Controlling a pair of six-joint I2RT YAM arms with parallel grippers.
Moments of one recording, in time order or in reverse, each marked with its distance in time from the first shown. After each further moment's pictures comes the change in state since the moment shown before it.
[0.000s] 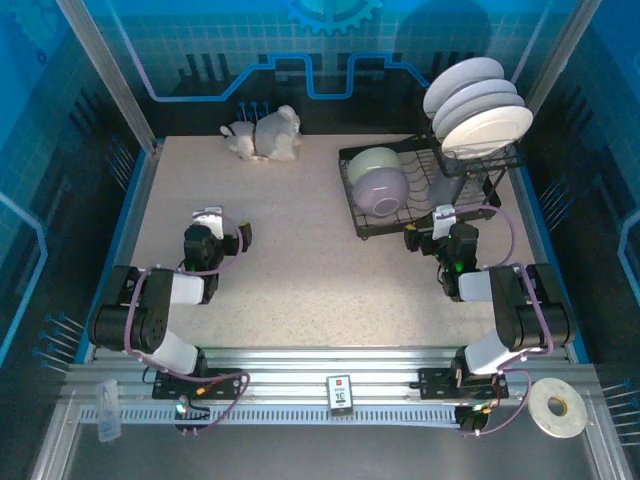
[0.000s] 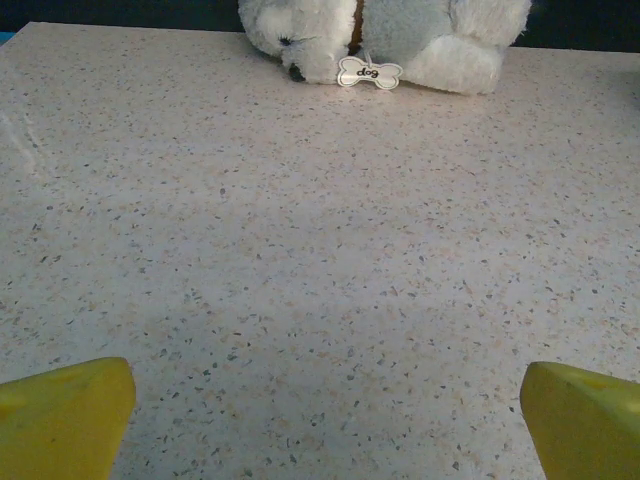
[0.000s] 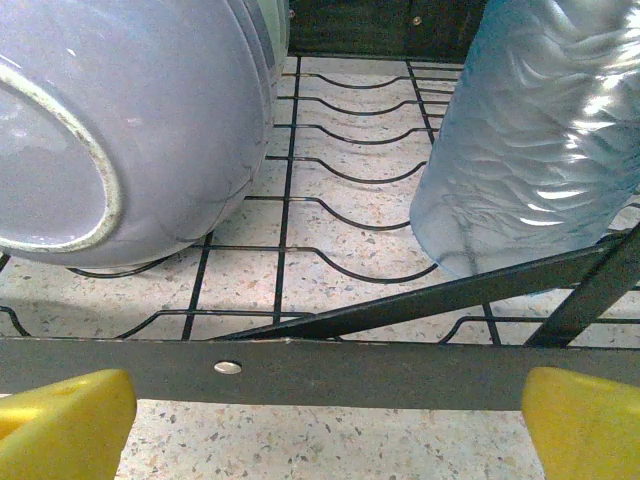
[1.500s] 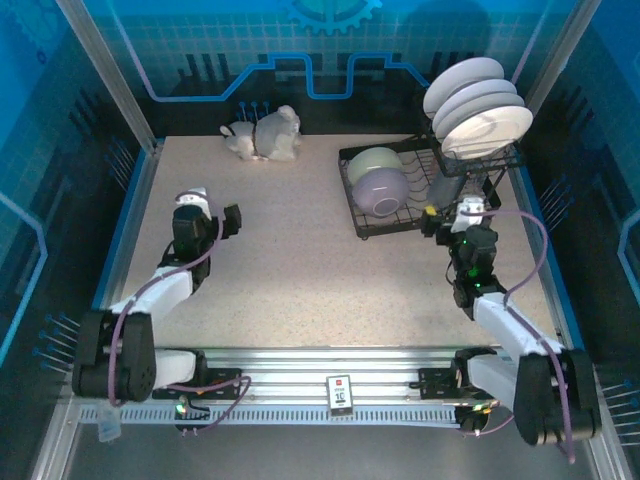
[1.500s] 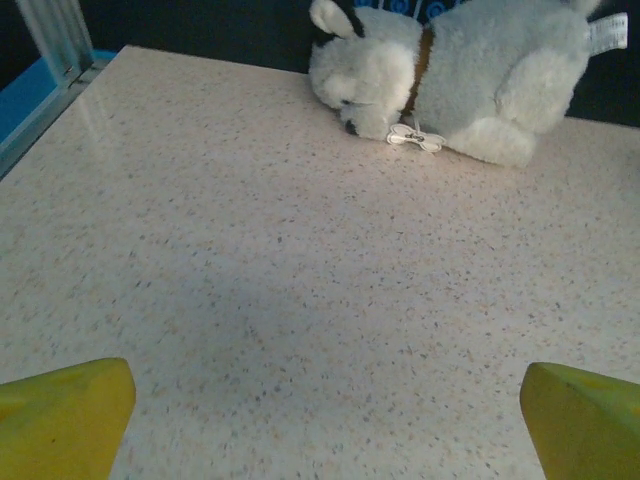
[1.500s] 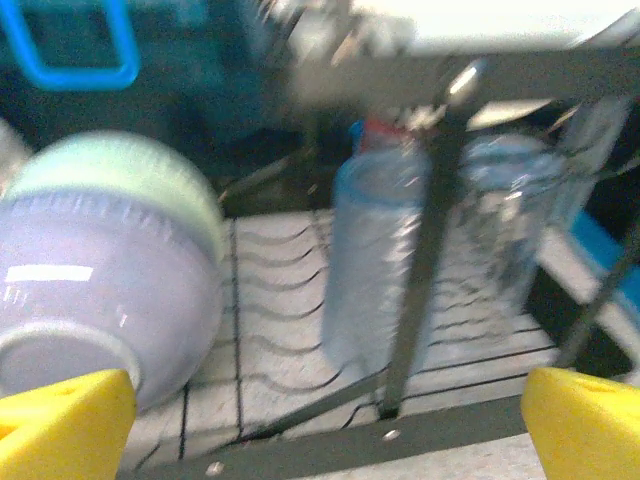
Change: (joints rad) left arm 0.005 -0.298 0.182 -0.532 -0.114 -0.132; right arm 0.033 -0.522 0.020 -0.325 0.254 0.132
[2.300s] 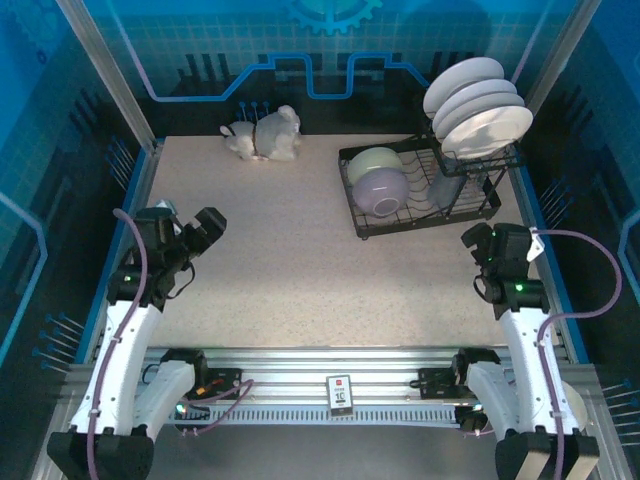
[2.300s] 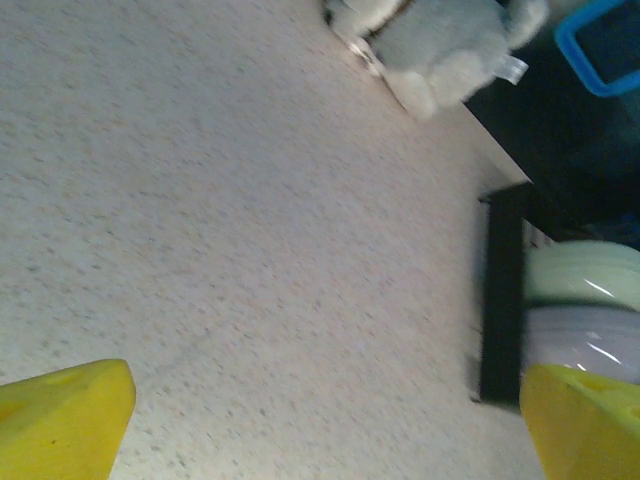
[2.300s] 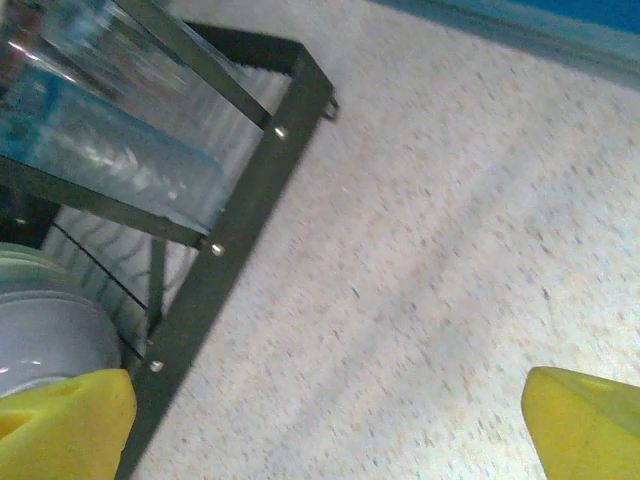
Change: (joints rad) left arm 0.026 -0.424 0.327 -0.969 0.248 -0.551; right arm -0.172 -0.245 0.318 -1.159 0.050 0.827
